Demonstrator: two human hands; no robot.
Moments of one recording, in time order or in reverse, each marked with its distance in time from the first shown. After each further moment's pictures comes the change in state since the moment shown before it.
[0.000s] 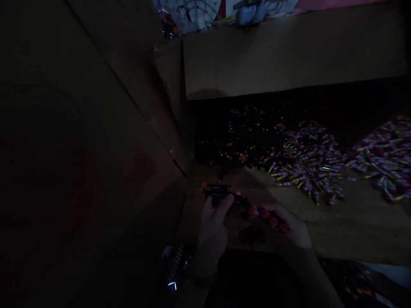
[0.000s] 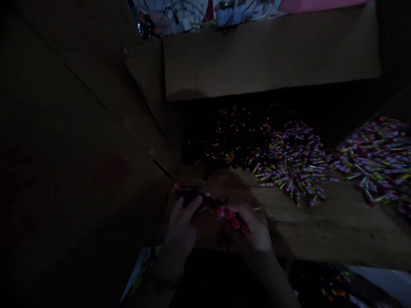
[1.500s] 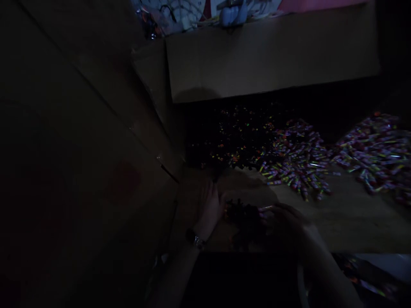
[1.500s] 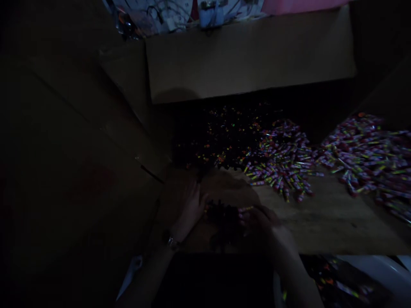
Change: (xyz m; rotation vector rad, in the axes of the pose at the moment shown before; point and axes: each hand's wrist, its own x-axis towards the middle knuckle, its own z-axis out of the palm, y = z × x) left_hand 0.108 -0.067 -0.064 1.626 -0.157 0.650; right_hand -0.012 0.098 -0.057 -0.641 -0.052 -0.202
